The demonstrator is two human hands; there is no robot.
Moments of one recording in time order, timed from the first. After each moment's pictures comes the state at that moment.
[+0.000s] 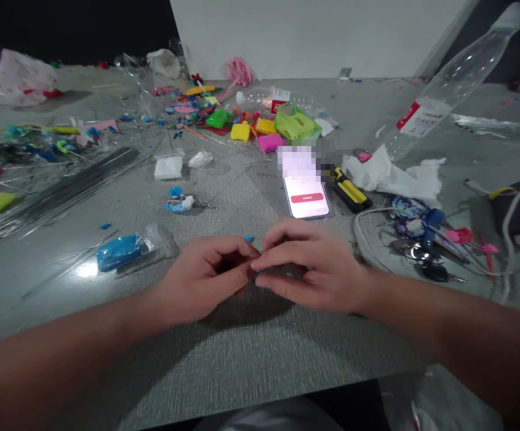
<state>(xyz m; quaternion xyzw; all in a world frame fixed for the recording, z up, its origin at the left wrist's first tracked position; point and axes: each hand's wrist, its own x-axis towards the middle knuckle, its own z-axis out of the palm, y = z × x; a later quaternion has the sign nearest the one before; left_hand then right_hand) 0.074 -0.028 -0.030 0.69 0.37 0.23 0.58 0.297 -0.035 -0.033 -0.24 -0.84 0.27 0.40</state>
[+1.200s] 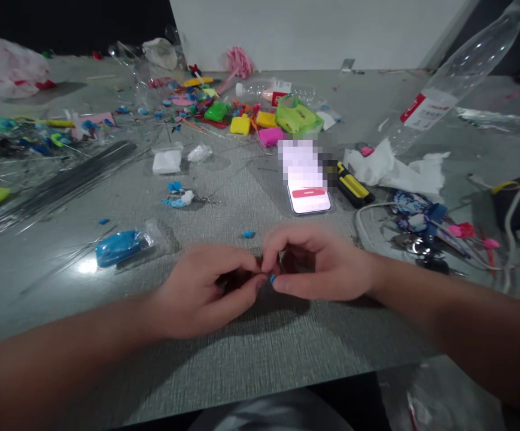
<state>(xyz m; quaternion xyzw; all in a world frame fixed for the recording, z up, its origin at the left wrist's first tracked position) 0.070 -0.037 -0.025 0.87 0.30 0.24 0.31 0.307 -0.030 -0.026 -0.24 -0.72 0.59 0.27</state>
